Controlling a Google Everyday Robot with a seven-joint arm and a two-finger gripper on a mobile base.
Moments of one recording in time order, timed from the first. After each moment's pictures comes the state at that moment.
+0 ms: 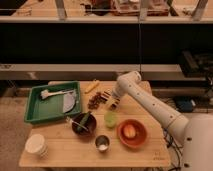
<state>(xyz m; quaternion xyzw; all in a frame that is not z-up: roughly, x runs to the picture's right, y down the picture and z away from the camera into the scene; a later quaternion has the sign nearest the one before) 0.052 0.056 0.942 0.08 -0.23 -0.91 0.33</state>
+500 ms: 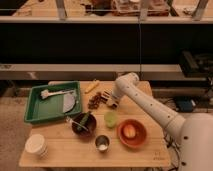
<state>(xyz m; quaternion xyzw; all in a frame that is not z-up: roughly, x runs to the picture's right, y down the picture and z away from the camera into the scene) 0.054 0.059 0.941 0.09 -0.23 -0.92 0.31</state>
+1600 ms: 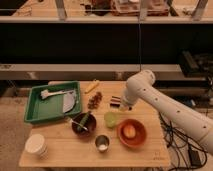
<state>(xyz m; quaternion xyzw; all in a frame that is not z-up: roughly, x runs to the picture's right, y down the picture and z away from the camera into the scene) 0.110 0.099 0.797 0.08 -0.27 -0.95 0.13</state>
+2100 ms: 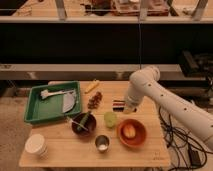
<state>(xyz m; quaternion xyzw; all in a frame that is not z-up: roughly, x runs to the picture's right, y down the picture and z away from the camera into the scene) 0.117 0.107 0.758 0.09 -0.30 -0.95 0.07</state>
